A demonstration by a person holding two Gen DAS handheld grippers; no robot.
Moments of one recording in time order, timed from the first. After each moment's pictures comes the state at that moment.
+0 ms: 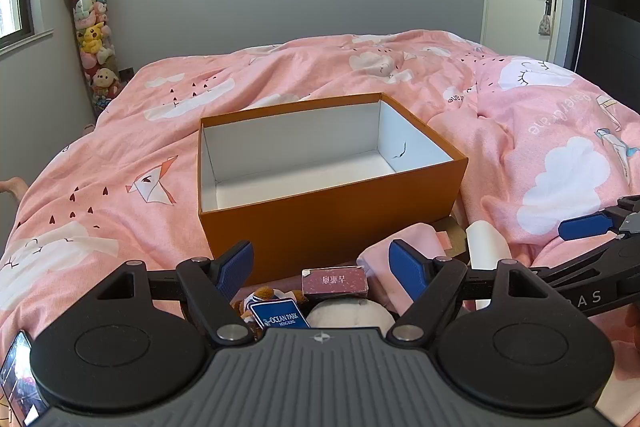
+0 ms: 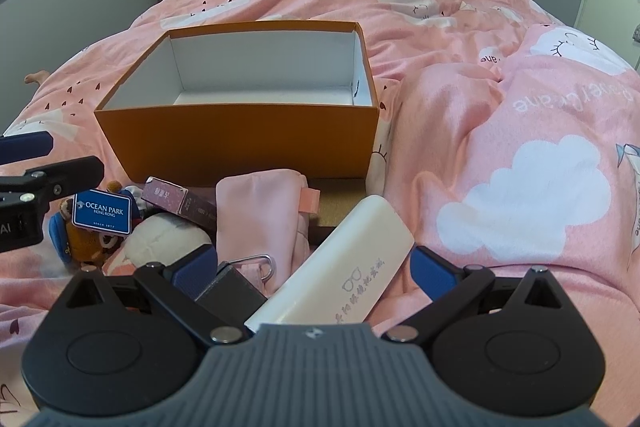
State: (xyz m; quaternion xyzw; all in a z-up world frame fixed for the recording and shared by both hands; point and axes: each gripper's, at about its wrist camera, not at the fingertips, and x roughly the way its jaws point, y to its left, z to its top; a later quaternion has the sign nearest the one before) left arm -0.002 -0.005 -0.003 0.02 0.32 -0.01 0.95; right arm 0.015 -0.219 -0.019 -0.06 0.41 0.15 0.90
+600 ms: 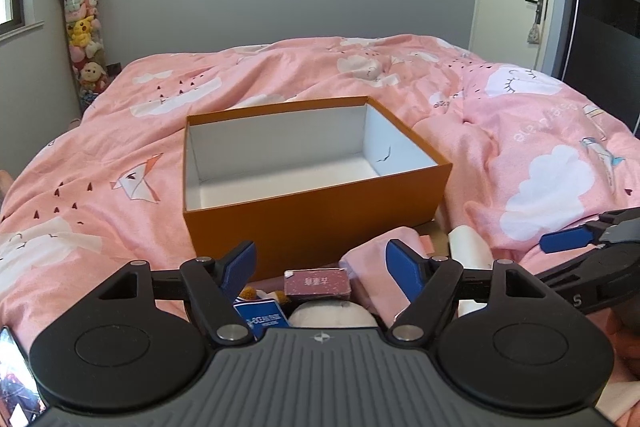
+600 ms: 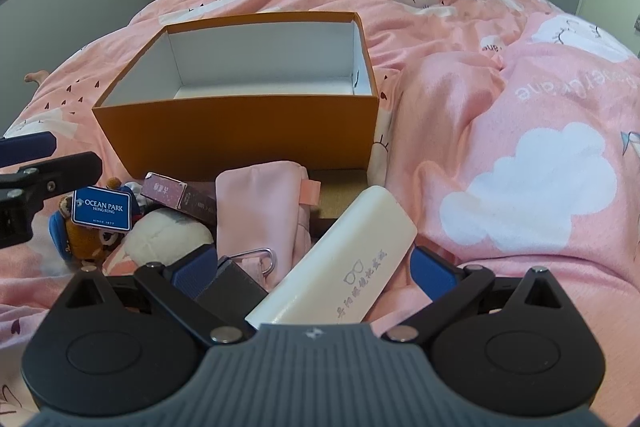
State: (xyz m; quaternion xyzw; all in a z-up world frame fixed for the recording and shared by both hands) left arm -0.002 -0.005 -0.002 0.00 0.32 -0.03 0.95; right arm 0.019 -0.222 -0.023 -0.04 0.42 0.15 0.89
